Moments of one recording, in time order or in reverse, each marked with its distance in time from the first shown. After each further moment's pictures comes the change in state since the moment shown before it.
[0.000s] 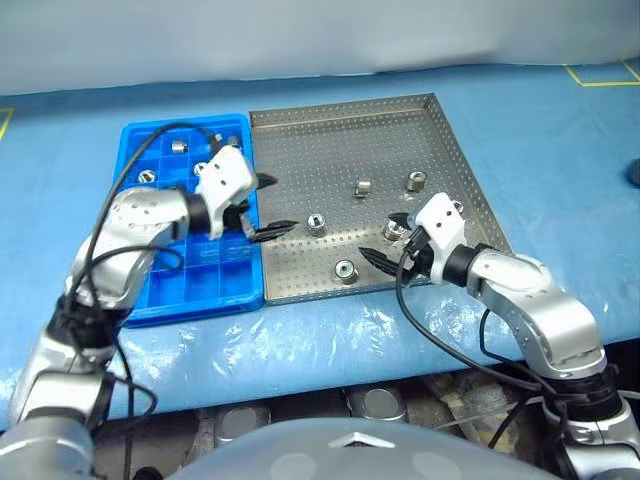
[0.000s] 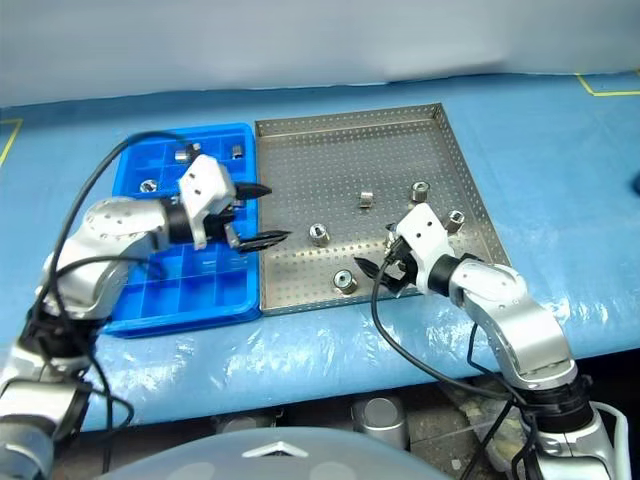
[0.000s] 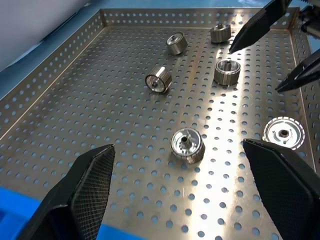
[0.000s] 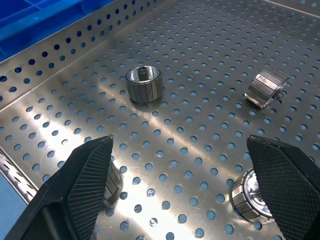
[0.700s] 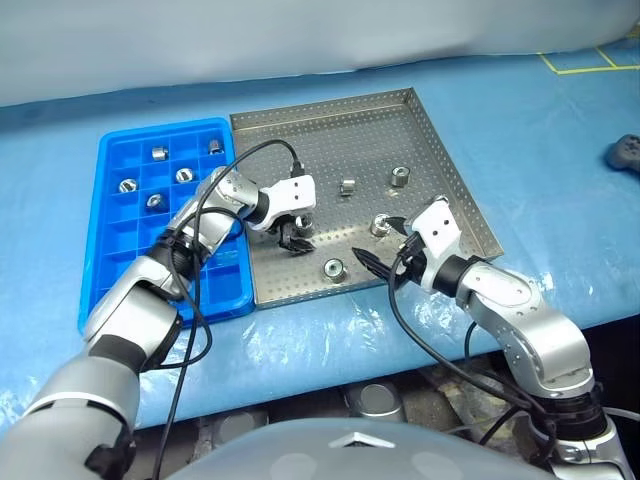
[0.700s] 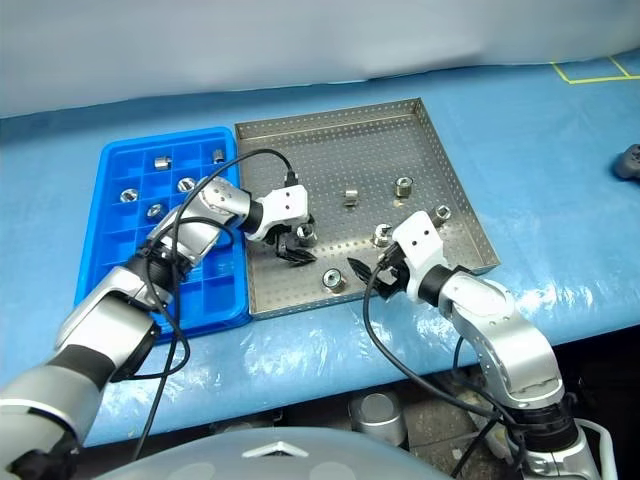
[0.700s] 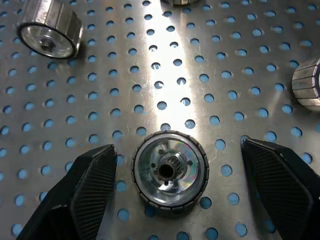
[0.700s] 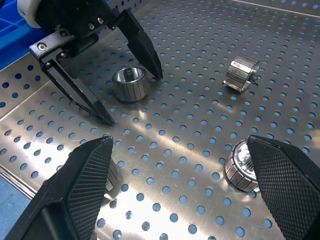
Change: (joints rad) left arm -0.290 -0.222 -0.285 0.667 0.371 -0.315 -0.221; right arm 0.068 0.076 -0.007 -0.070 0.000 0.009 -0.093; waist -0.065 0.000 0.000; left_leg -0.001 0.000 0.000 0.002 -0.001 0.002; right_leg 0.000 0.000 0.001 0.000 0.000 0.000
